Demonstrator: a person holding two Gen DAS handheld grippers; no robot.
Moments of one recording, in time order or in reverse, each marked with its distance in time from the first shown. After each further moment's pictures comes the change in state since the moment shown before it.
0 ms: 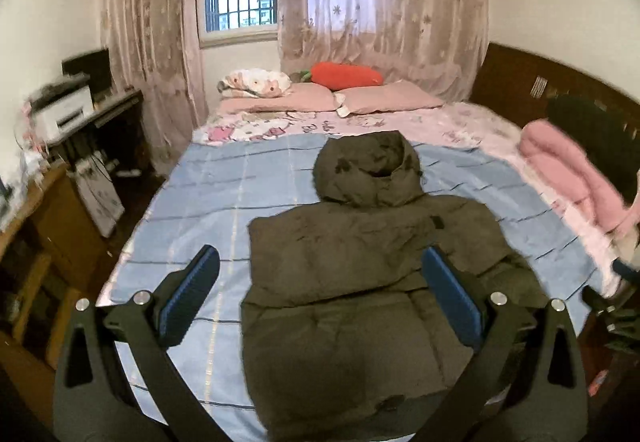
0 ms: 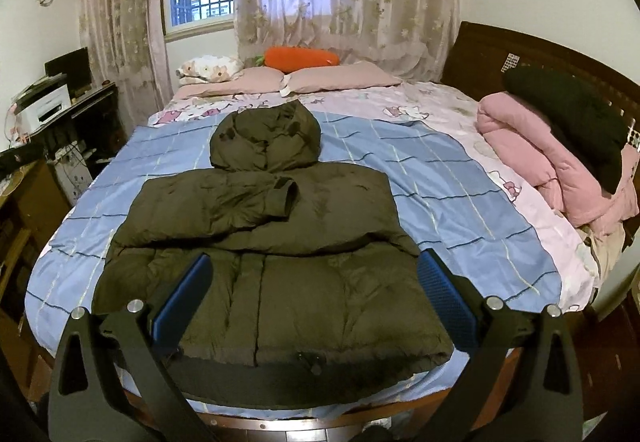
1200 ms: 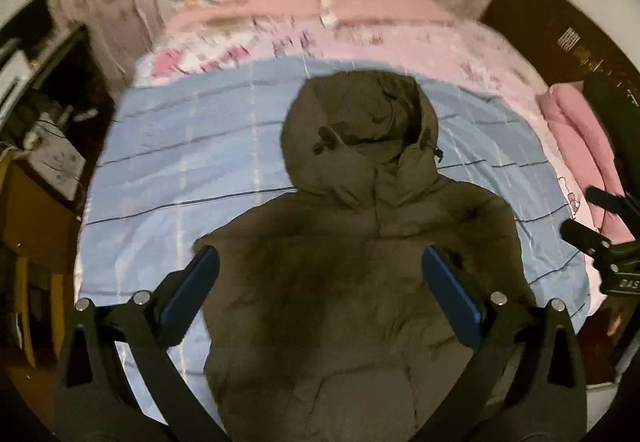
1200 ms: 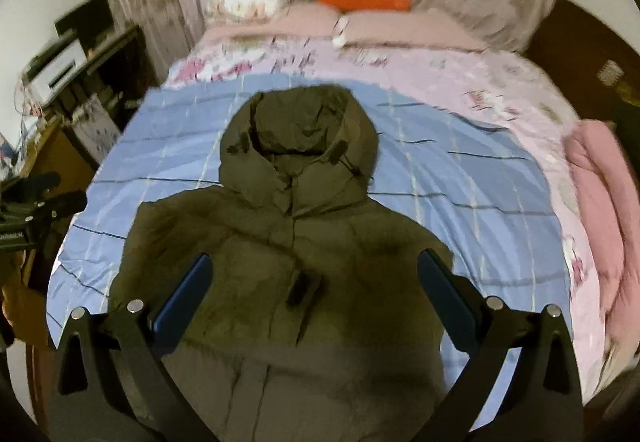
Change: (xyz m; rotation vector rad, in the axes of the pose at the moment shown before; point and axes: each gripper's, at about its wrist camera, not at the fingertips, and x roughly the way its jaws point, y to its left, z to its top) left arm 0.286 -0.016 0.166 0.007 0.502 -0.081; right arm 0.276 0.018 0.252 -0.149 0.397 0.208
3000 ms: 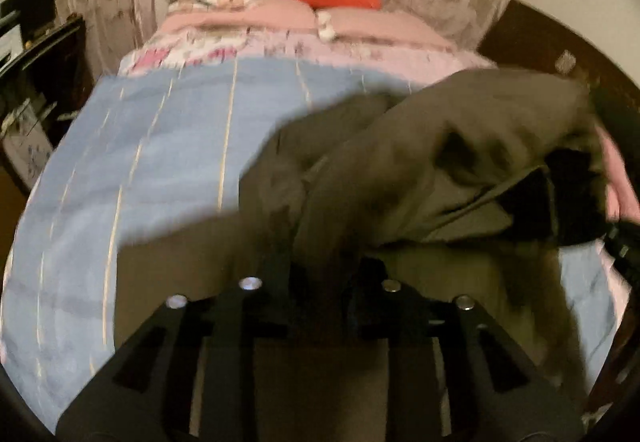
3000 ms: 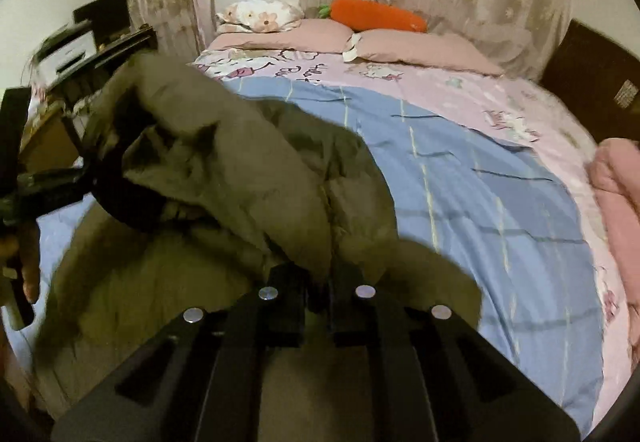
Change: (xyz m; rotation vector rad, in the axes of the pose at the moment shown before) left arm 0.125 -0.005 -0.106 -0.042 -0.234 -0.030; right arm 0.059 -0.001 -0.130 -0.090 -0.248 0.001
